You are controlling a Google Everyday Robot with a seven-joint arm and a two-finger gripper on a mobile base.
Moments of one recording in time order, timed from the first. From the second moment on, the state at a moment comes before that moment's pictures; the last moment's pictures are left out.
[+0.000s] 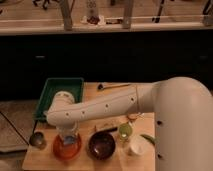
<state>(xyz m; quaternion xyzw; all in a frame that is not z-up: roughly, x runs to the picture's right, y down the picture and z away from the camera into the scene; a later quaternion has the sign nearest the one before) -0.173 0.239 0.714 -0.21 -0.27 -0.69 0.64</state>
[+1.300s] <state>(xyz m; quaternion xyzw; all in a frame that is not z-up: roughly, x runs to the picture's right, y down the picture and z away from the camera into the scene) -0.176 0.237 0.714 -0.19 -0.29 -0.72 0.60</state>
